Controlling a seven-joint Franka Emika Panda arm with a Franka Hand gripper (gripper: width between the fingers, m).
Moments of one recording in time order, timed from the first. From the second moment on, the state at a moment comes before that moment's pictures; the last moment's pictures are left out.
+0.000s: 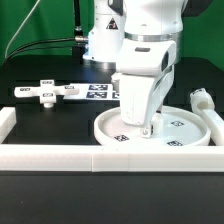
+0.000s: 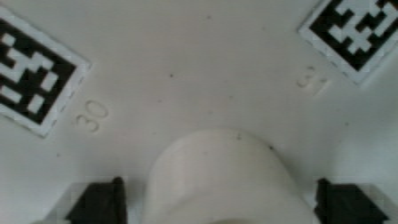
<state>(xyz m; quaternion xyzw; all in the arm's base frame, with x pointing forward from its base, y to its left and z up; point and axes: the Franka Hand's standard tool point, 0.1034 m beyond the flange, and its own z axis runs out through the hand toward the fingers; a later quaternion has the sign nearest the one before) 0.557 0.038 0.009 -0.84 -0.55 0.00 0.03</state>
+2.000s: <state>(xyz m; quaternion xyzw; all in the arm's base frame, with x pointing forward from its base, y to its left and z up) 0.512 0.109 0.058 -1.00 0.00 0.01 0.03</state>
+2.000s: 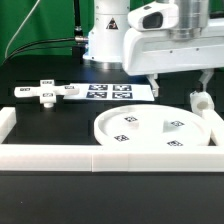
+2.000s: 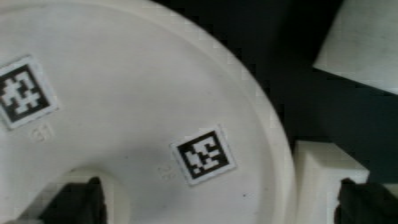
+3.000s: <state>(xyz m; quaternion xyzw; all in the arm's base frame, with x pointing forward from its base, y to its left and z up) 0.494 0.145 0.043 -0.99 0.09 0.12 0.05</state>
